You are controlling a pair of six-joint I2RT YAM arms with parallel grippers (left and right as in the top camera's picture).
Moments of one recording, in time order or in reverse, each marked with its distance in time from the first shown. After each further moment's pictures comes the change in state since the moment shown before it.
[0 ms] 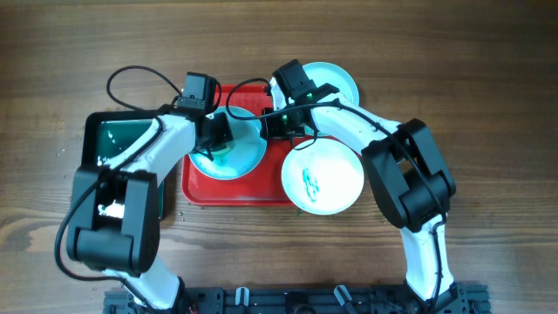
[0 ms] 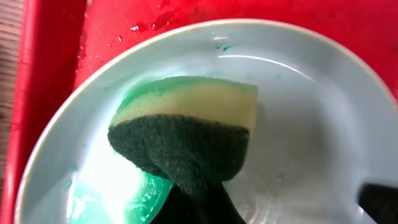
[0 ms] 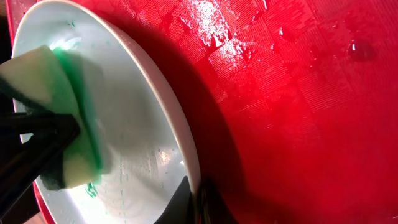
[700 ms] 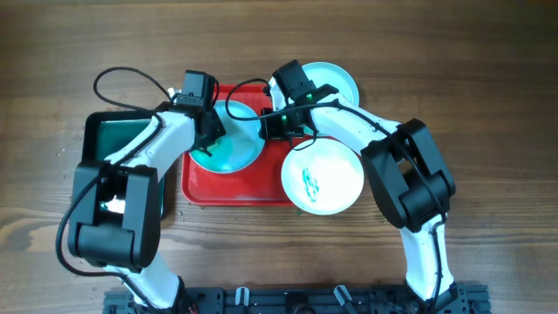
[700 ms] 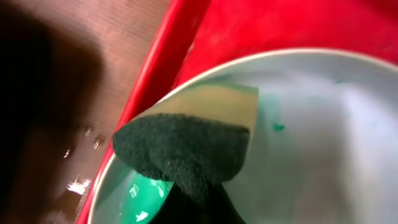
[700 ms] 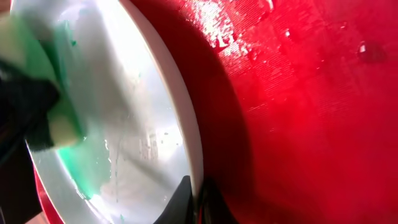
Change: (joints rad) left arm 0.013 0.017 0.016 0.029 -0.161 -0.114; right arm 0.000 0.000 -0.004 0.011 -0.006 0.003
